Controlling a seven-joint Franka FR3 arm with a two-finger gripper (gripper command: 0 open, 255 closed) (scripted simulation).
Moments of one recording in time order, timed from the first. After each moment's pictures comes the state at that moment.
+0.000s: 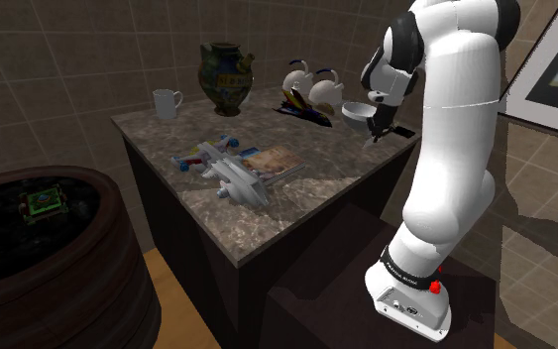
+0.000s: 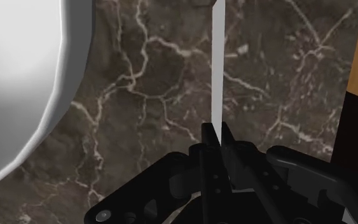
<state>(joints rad) -0.22 0.40 -0.90 -1.98 0.41 2.20 -2.77</state>
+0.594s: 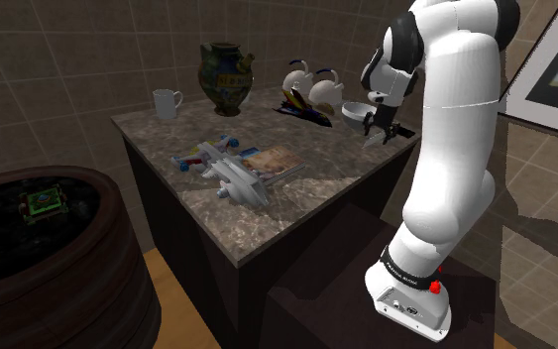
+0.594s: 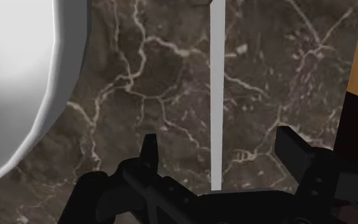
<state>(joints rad) -0.22 0.40 -0.90 -1.99 0.41 2.20 -2.77</state>
